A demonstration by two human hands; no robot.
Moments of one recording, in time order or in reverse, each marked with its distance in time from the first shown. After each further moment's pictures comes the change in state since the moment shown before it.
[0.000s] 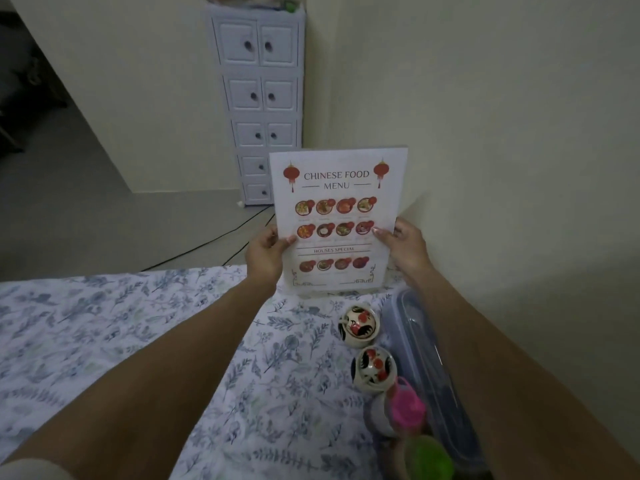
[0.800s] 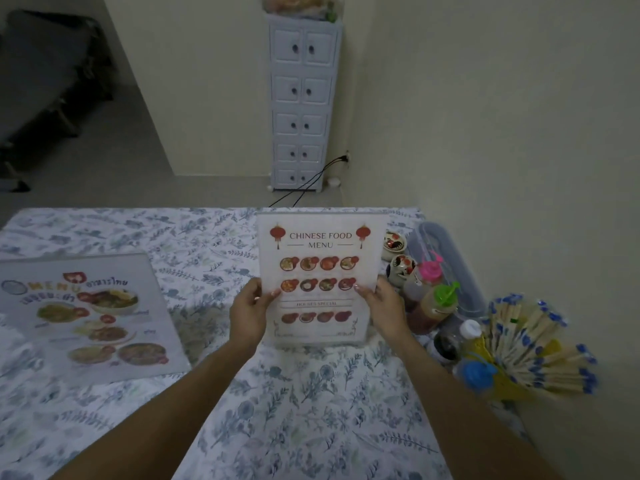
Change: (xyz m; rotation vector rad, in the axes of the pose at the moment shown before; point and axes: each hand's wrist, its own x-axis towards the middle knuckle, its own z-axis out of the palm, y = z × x) left_hand -0.278 -0.055 -0.242 0.198 0.029 0.019; right_hand -0.352 0.049 0.088 0.009 -0.106 0.056
